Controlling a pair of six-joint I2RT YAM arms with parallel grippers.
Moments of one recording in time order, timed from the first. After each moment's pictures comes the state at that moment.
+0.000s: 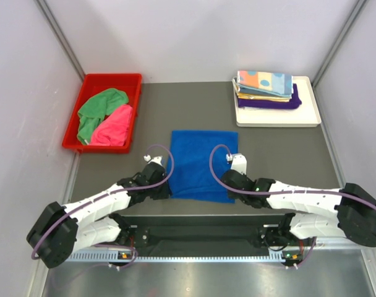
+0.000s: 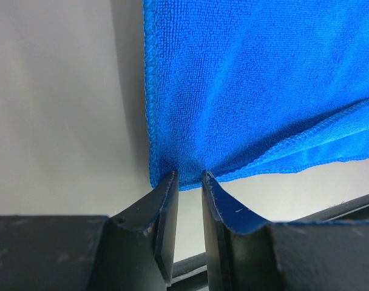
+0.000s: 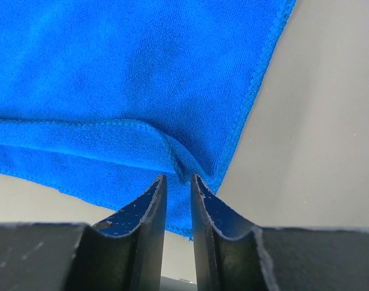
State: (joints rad) left arm -0.71 1.07 0.42 -0.29 -0.02 -0.76; right arm 1.06 1.17 0.55 -0.35 0.48 0.74
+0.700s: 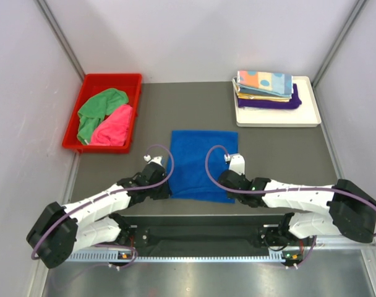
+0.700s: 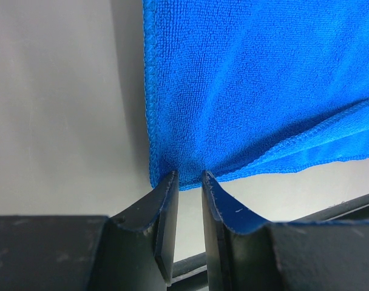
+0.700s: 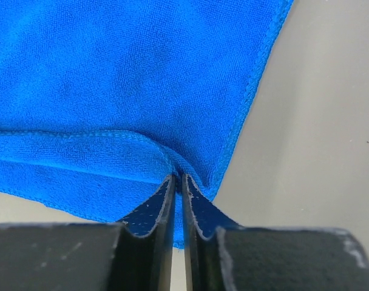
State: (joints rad) left arm -0.71 1.07 0.42 -0.29 -0.02 -0.76; right arm 1.06 1.24 0.56 -0.33 0.52 0.73
